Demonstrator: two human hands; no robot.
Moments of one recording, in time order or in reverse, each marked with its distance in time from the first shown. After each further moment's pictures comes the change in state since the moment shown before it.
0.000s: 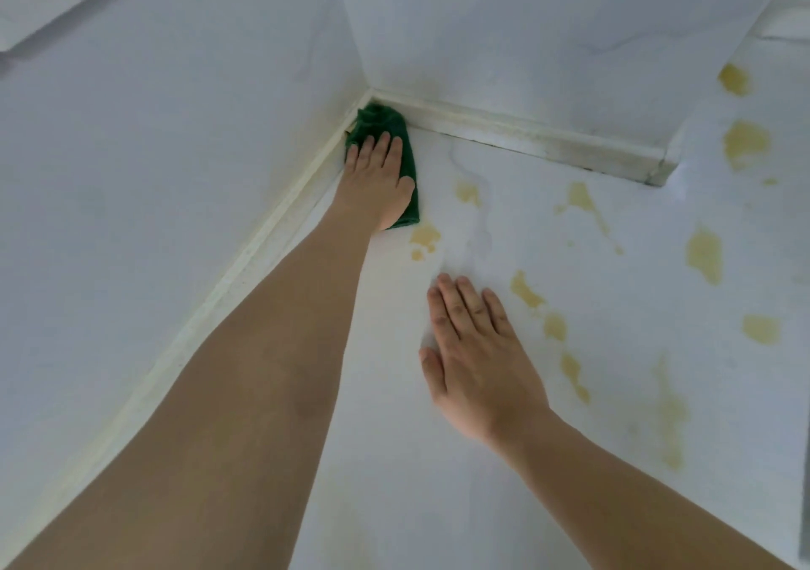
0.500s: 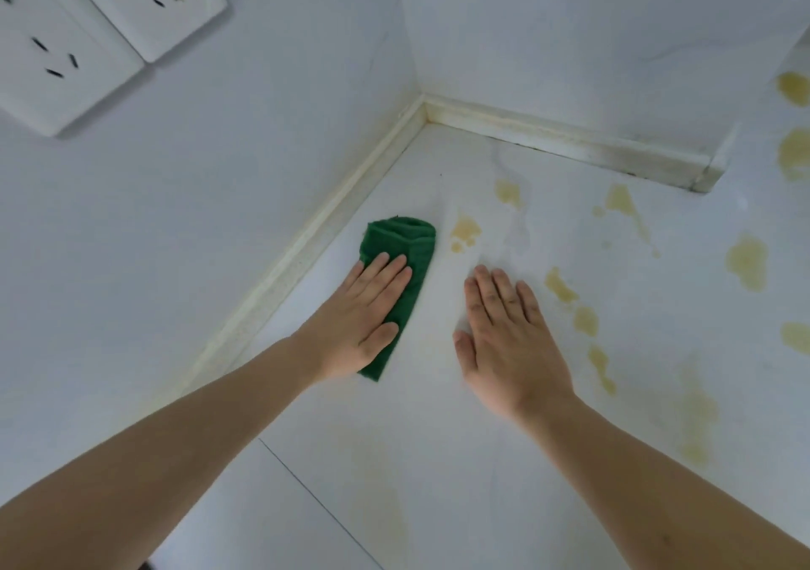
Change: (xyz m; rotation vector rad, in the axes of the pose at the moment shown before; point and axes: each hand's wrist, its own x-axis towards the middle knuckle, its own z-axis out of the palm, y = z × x) left_hand -0.208 -0.057 0.026 0.049 -0.108 0.368; right_hand -0.001 0.001 -0.009 -0.009 -0.095 -0.032
